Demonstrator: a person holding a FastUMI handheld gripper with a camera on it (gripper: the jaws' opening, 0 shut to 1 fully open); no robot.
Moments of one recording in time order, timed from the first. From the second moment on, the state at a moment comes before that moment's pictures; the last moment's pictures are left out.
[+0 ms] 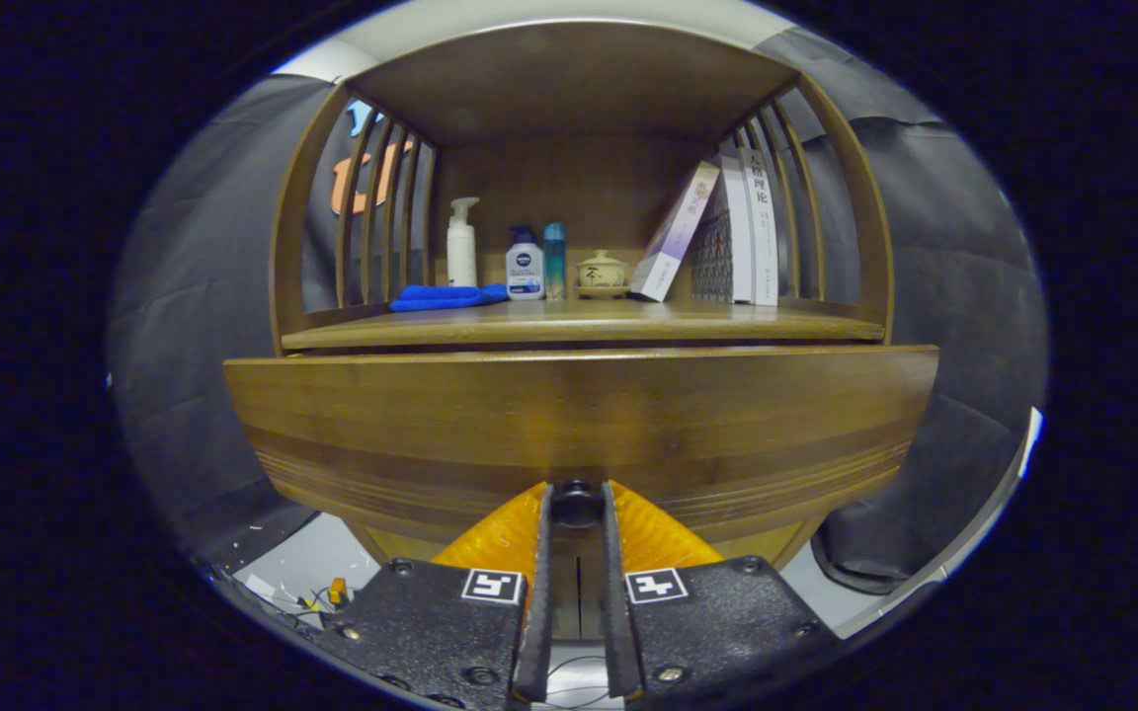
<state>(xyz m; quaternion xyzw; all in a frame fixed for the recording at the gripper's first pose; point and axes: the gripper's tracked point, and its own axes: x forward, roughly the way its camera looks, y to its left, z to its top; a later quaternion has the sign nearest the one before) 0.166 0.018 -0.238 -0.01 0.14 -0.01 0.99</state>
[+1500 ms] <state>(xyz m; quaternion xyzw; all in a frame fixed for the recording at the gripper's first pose) 0.044 0.022 -0.257 -0.03 0.16 0.02 0.99</state>
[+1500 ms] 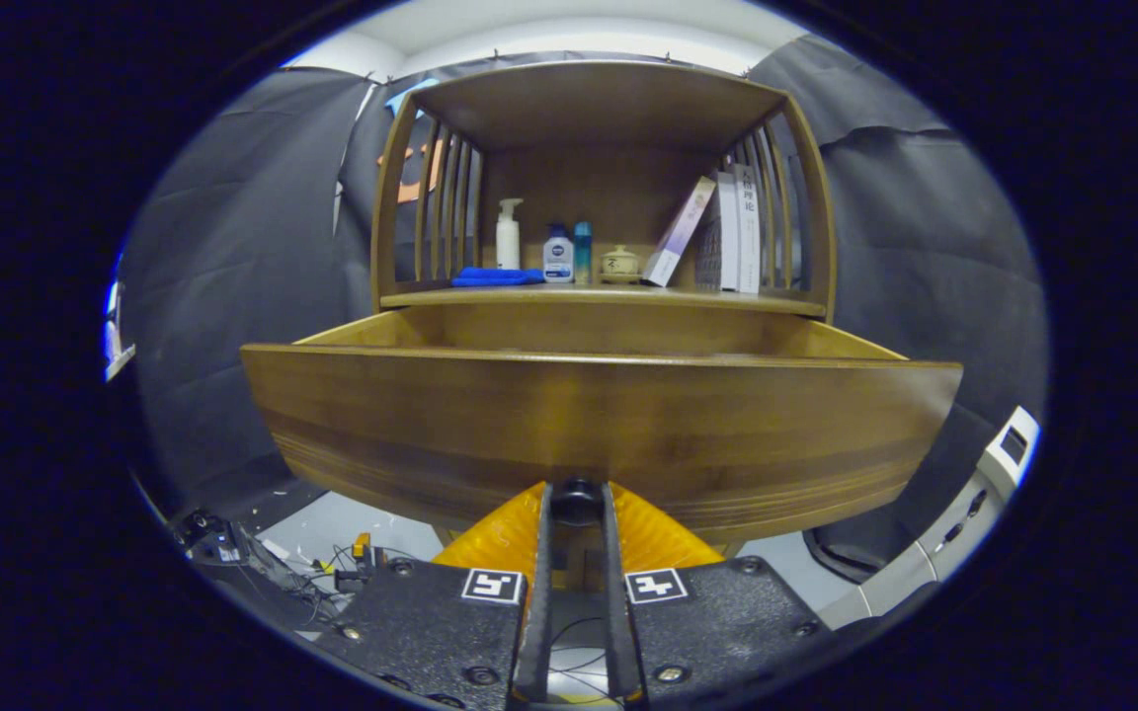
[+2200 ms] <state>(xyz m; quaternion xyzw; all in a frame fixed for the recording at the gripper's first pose) 0.050 0.009 -0.116 0.01 0.08 0.01 1.00</state>
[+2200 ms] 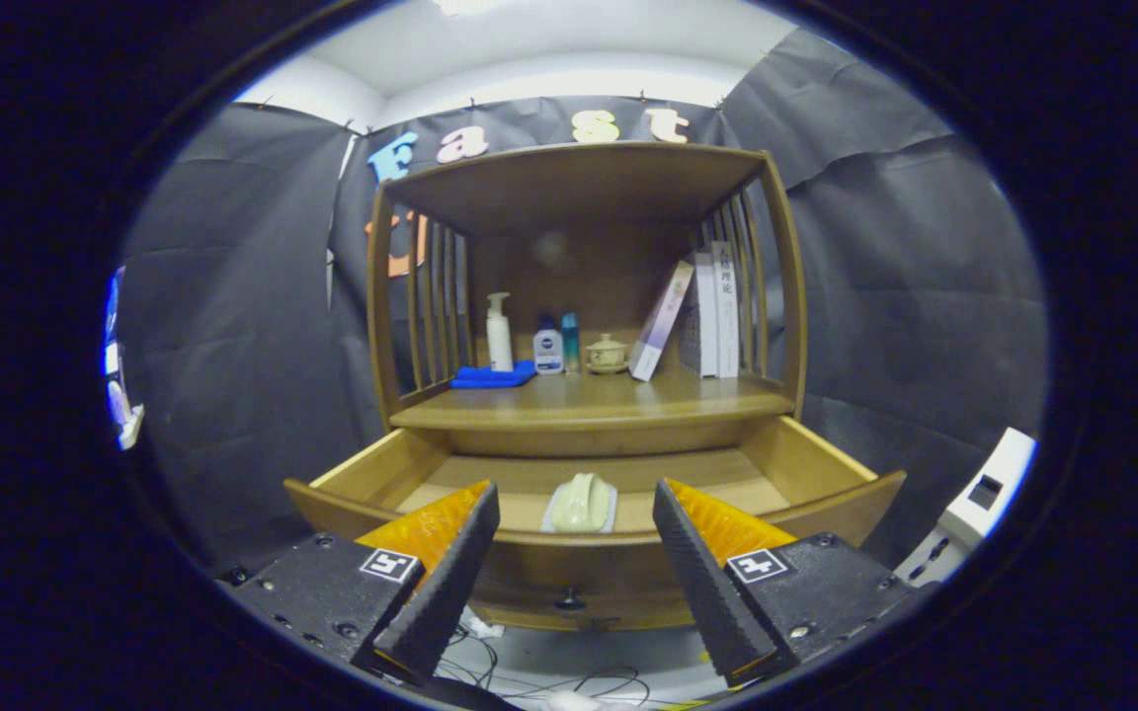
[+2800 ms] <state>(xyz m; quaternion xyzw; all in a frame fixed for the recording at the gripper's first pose) 0.170 0.025 -0.056 0.01 0.19 0.04 0.98</state>
